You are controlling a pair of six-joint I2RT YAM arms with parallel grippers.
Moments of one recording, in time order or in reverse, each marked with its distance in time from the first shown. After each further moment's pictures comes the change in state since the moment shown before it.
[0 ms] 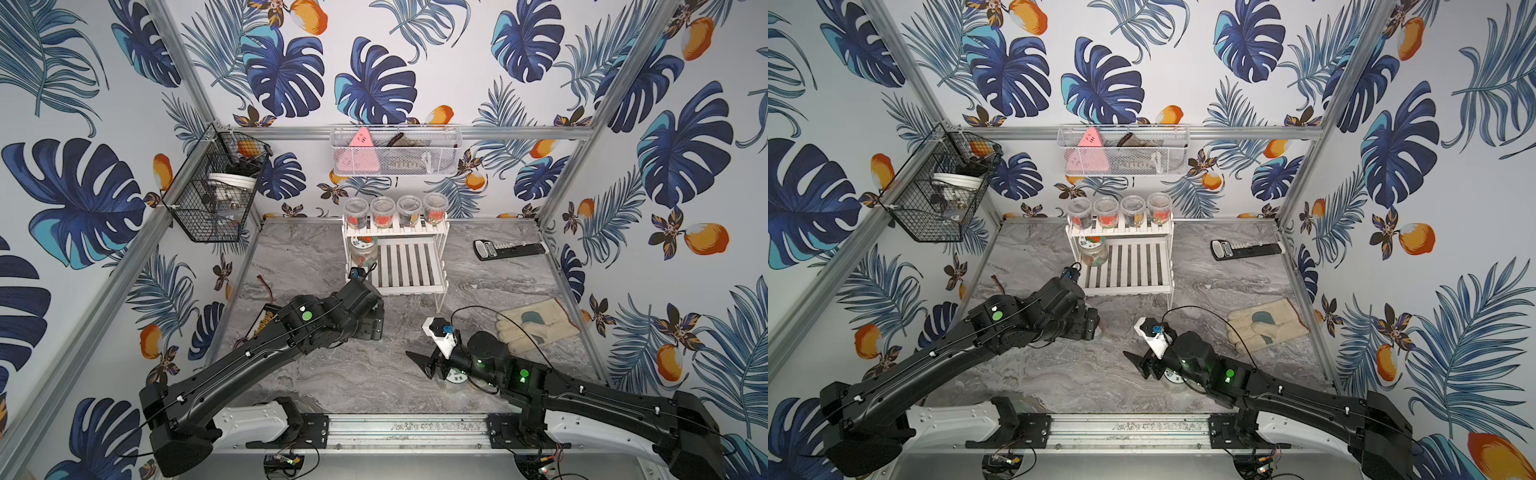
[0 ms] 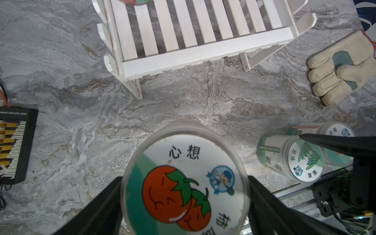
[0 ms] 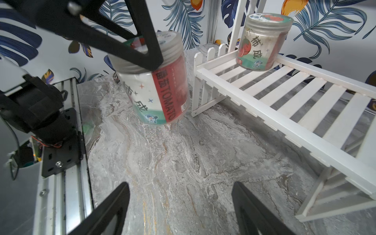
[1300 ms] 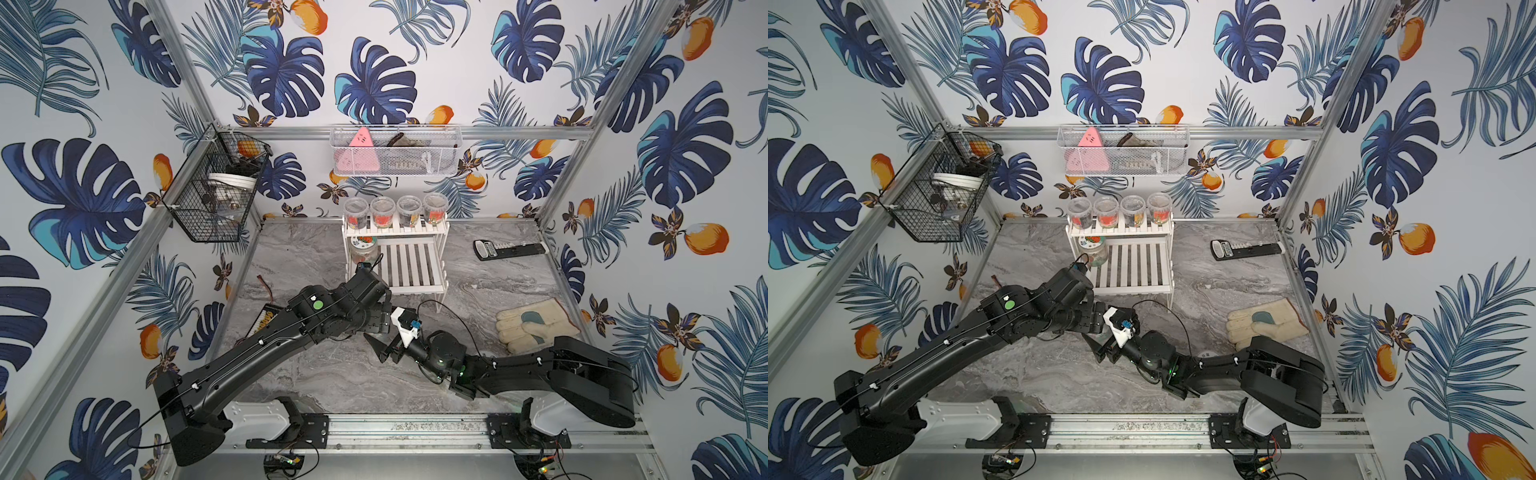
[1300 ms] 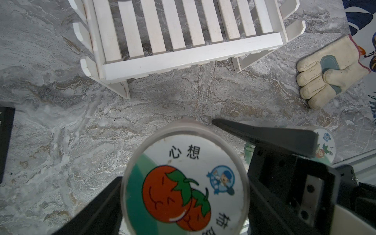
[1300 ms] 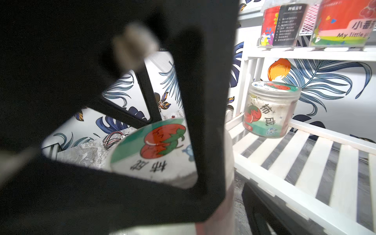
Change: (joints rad) left arm 0.006 0.077 0.063 0.008 0.053 -0.030; right arm 0.049 0.632 0.097 0.875 0.115 0.010
